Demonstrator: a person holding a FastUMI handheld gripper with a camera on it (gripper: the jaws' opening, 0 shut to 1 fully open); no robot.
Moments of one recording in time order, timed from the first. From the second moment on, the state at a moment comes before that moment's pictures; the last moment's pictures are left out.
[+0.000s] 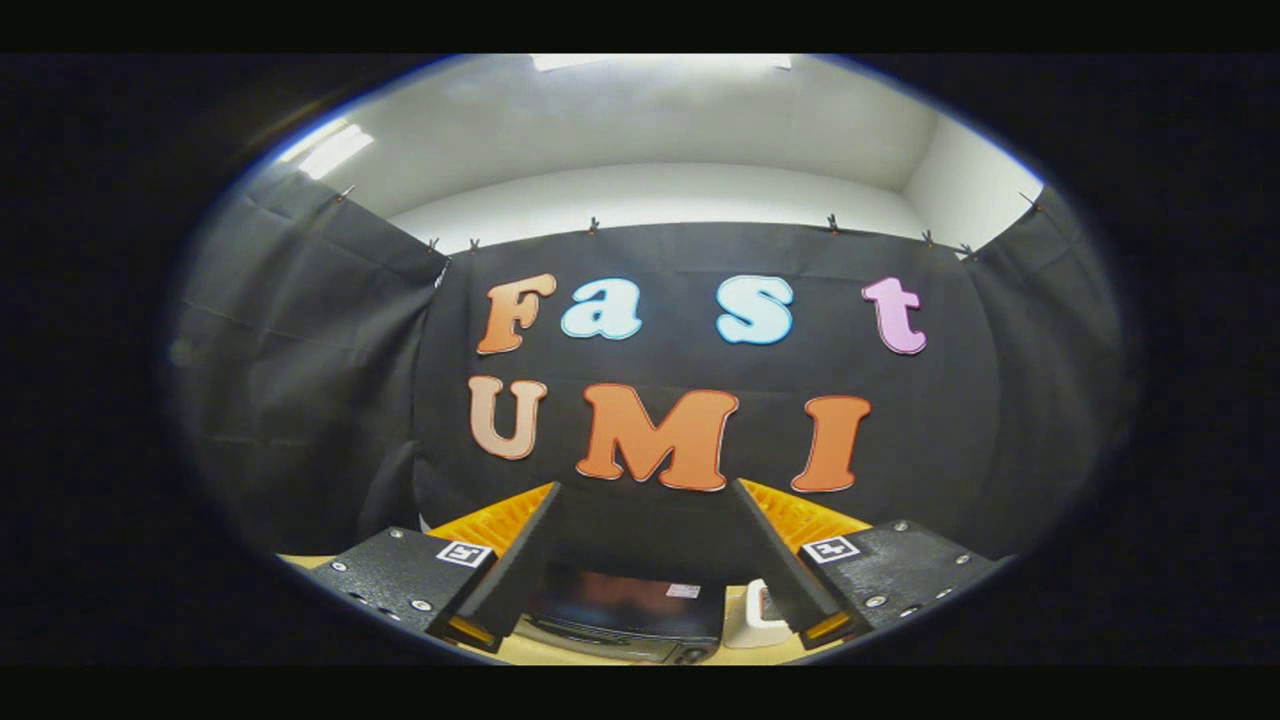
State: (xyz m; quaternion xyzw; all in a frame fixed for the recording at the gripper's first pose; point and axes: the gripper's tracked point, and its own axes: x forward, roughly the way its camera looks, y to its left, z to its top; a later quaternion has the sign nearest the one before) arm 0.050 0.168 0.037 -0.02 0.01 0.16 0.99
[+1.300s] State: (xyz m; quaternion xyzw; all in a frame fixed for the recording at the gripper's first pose) arm 0.054 0.167 0.028 -0.02 0.02 0.16 0.99
